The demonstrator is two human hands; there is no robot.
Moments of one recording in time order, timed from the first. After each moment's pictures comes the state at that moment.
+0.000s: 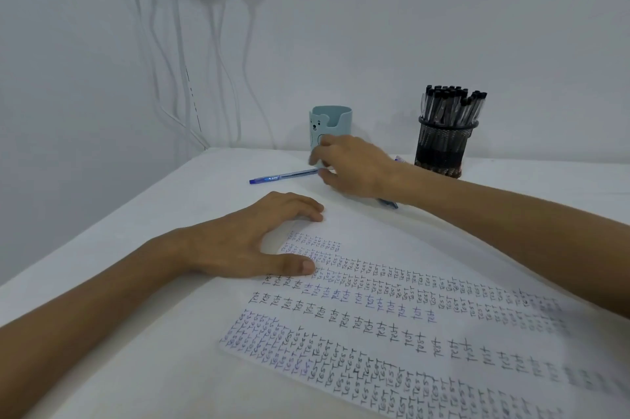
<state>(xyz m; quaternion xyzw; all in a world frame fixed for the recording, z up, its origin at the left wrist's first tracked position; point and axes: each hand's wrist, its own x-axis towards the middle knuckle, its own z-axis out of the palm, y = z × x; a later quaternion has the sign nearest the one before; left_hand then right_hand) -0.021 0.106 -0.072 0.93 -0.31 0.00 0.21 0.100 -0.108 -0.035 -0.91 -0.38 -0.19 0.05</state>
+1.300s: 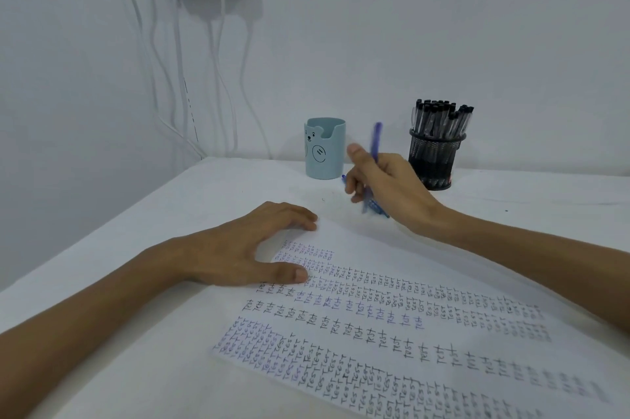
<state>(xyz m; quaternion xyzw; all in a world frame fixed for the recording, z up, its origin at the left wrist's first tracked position) -0.024 0.105 -0.070 0.93 -0.31 0.01 0.20 0.045 -0.155 -0.042 -0.79 -0.25 -0.07 0.56</state>
